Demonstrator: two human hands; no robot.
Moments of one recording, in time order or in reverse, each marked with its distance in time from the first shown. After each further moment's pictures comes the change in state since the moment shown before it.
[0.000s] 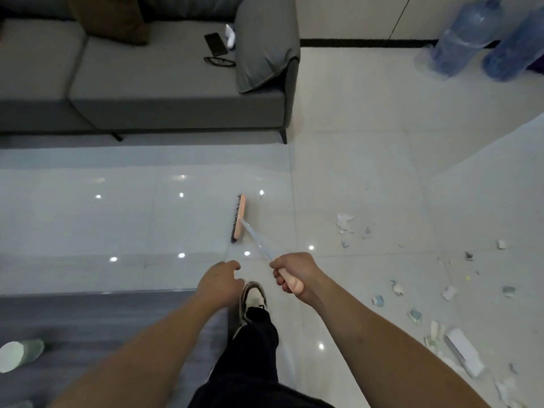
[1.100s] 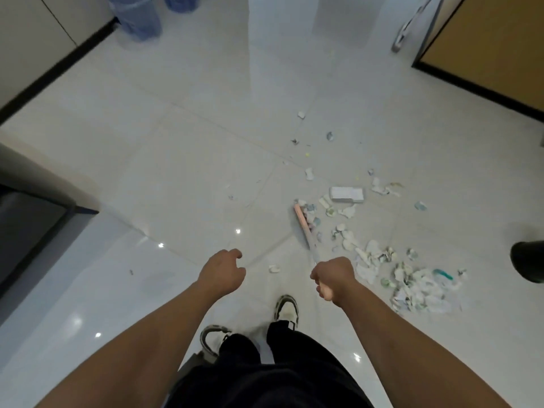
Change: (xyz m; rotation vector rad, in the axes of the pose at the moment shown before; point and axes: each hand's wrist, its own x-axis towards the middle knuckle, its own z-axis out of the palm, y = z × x) left_hand -0.004 0.286 0.136 0.654 -0.363 0.713; right_hand -0.100 0.204 -0.257 0.891 0.748 0.137
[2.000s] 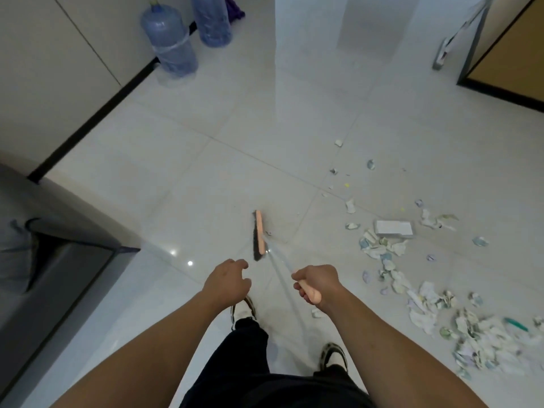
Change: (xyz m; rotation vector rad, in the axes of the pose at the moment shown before) left_hand 0.112 -0.068 -0.153 0.091 0.033 0.007; right_hand 0.017 -0.154 0.175 0.089 -0.199 0.033
